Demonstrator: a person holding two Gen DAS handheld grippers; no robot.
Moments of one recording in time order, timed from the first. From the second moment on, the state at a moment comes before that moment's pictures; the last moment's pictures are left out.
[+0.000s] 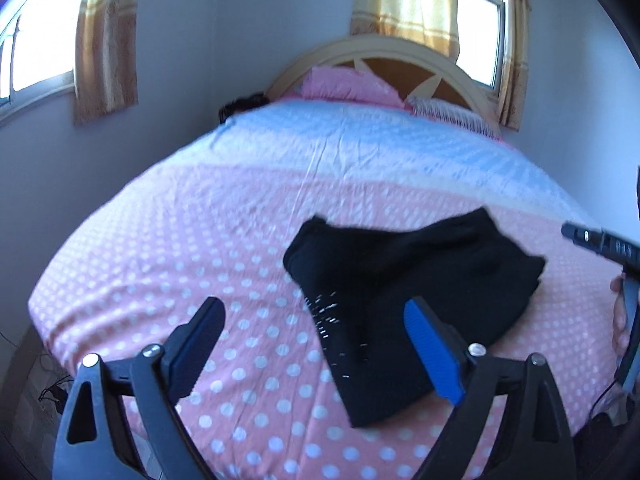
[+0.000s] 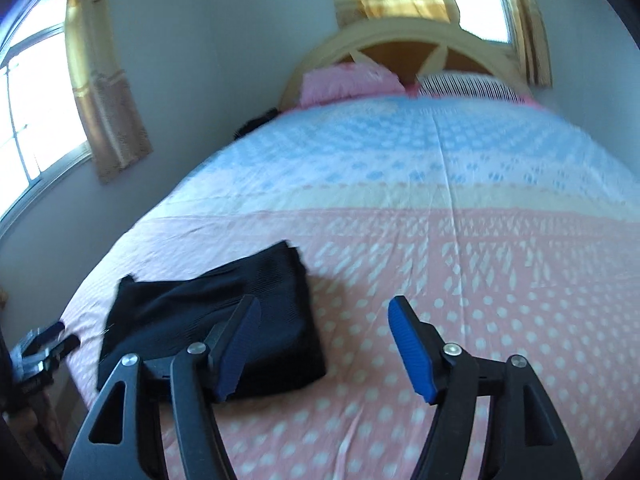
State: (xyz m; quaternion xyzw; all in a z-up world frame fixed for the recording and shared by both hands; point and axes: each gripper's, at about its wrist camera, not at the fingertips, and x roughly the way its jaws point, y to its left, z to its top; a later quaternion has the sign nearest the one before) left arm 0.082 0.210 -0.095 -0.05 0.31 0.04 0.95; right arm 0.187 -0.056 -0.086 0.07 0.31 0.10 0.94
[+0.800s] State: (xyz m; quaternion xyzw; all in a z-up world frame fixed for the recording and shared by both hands) left arm 0.036 0.171 -0.027 -0.03 0.21 0.02 0.98; right arm 0.074 -0.017 -0.031 -0.02 0.24 0.13 0.96
